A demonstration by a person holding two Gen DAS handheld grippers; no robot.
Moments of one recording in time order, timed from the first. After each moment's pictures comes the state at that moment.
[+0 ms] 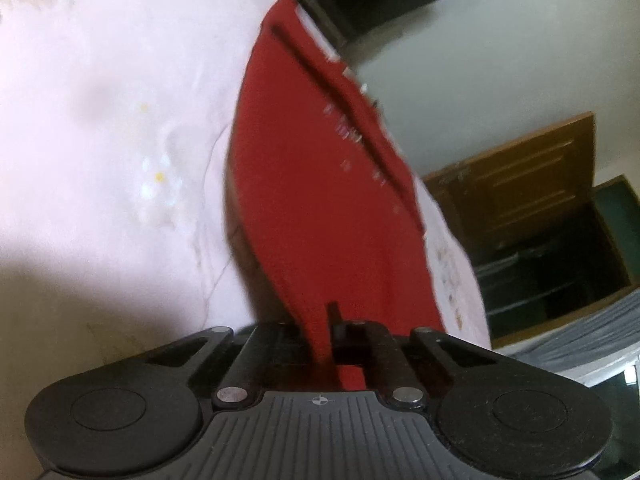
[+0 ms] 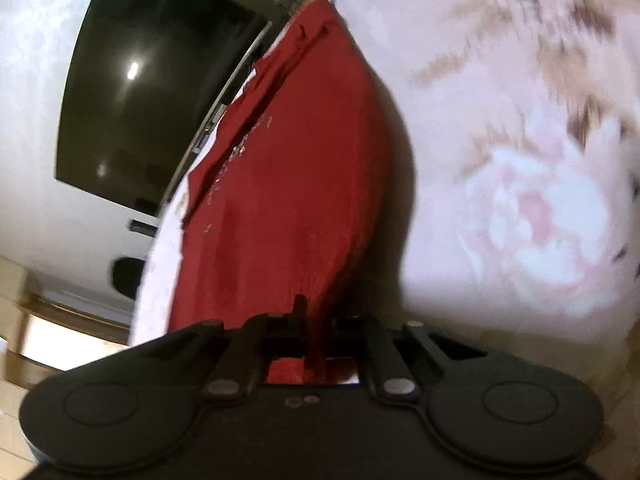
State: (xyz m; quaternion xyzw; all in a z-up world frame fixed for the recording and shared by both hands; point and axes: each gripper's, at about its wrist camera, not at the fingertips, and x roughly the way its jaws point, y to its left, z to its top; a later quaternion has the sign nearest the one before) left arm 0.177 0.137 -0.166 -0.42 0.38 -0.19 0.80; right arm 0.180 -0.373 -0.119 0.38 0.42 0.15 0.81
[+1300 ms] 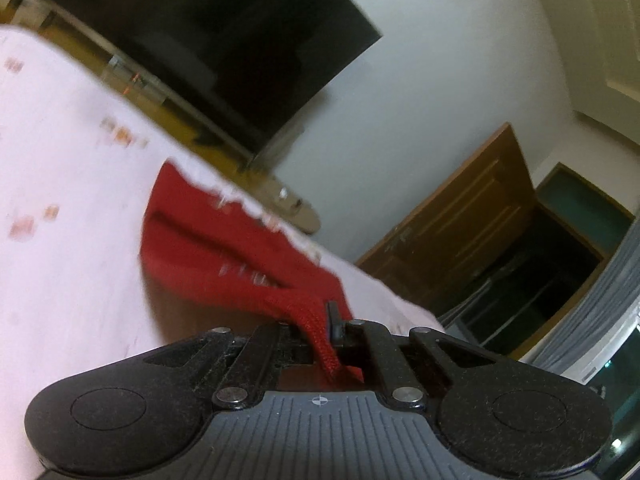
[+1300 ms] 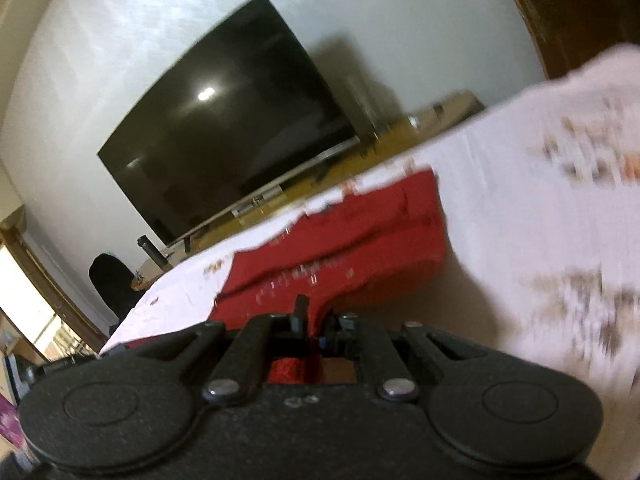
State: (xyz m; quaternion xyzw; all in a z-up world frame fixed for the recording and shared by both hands) left arm 0.192 0.153 -0.039 -0.34 0.22 -0.21 0.89; right arm 0.184 -0.363 0.008 0.21 0.25 0.18 0.93
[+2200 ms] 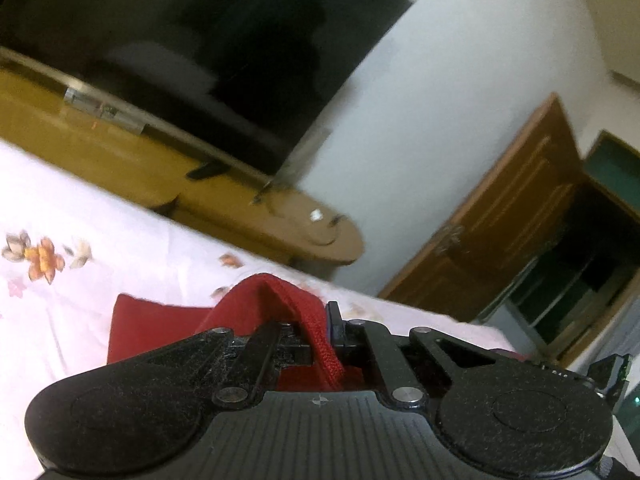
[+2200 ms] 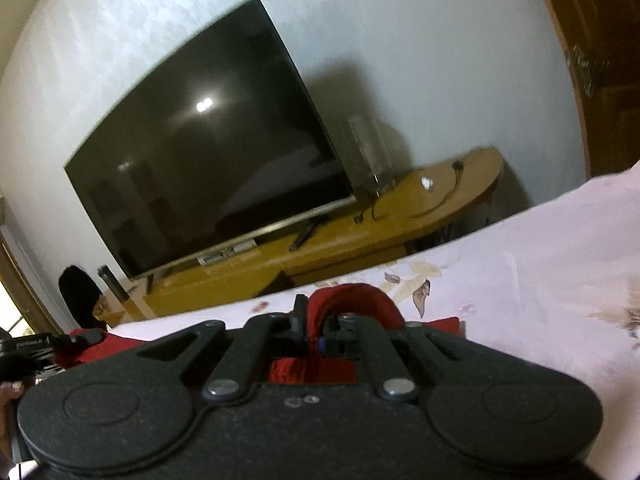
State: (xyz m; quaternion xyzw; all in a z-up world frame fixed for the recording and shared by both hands) left arm 0.494 0.135 -0.015 -0.27 0.27 -0.18 0.91; right arm 0.462 -0.361 0.017 0.17 0.23 0.17 0.94
